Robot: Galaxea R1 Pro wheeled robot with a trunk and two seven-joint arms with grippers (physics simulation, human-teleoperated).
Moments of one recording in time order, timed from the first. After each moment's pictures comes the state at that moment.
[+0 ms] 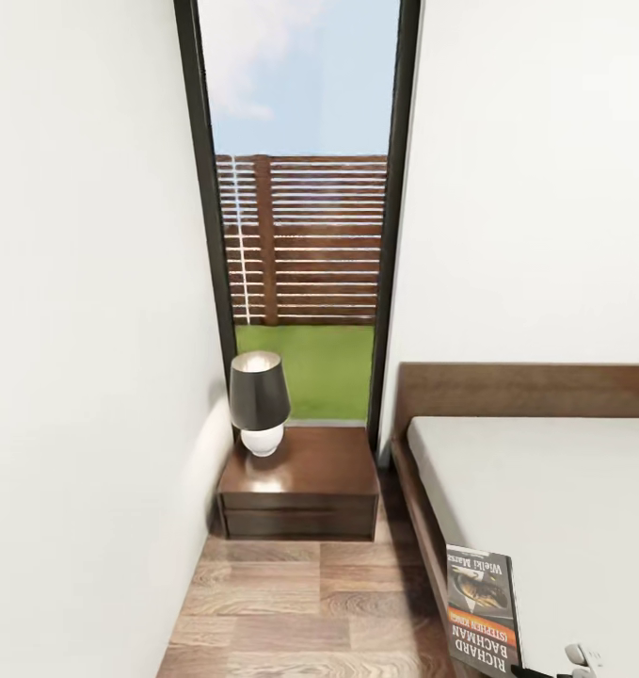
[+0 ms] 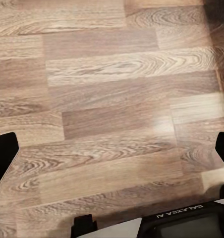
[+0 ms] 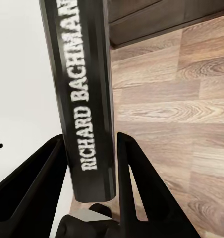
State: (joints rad) left arm -0.38 0.04 0.20 -0.02 -0.24 -0.19 -0.24; right arm -0.35 -0.45 -0.27 -0.20 -0.11 0.08 1.19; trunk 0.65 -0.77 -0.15
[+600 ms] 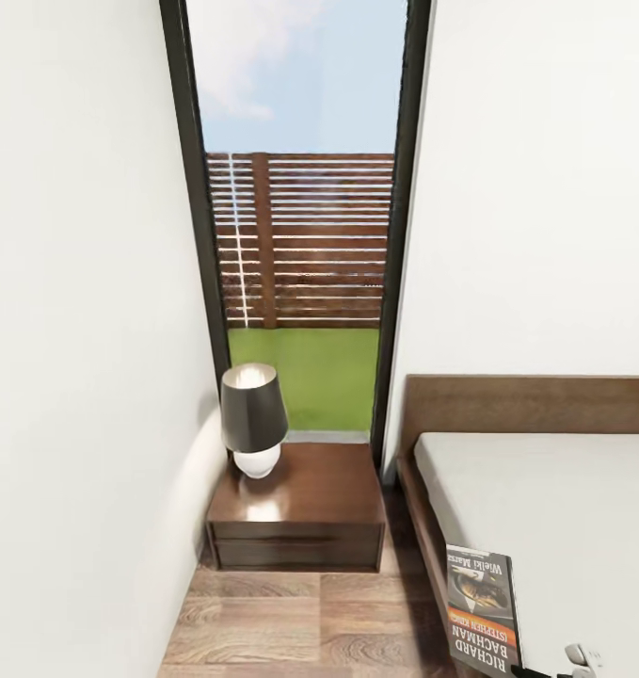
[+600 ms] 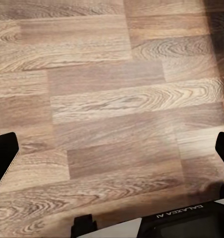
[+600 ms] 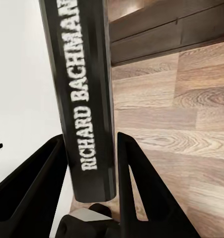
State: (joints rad) left arm -0.38 0.04 0.20 -0.02 -0.24 -0.19 -0.24; right arm -0.35 -0.45 -0.27 -0.20 -0.11 0.08 1.19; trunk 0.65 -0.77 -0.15
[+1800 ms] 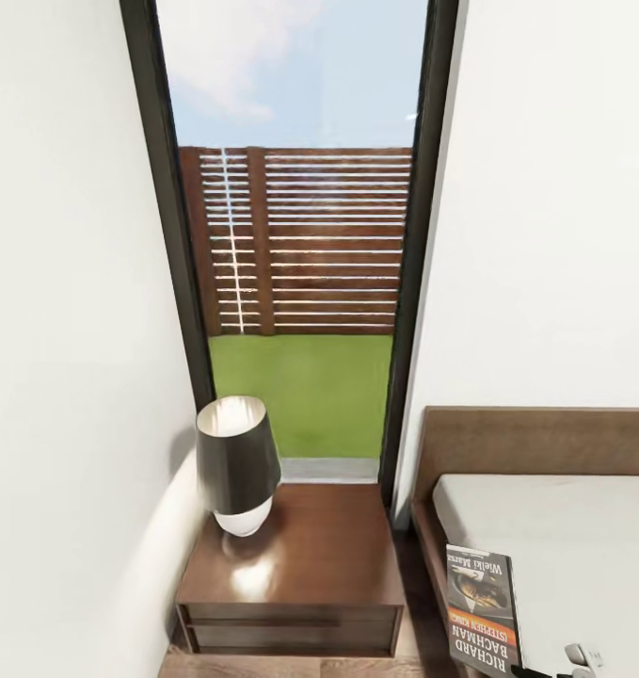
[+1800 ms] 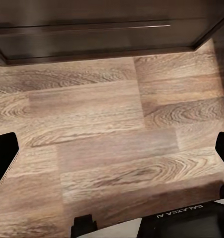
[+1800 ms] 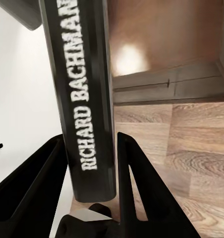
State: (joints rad) left arm -0.38 0.04 0.20 -0.02 -0.24 -0.19 -0.24; right arm -0.35 -0.45 -0.27 -0.20 -0.11 0.08 1.19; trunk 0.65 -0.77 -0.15
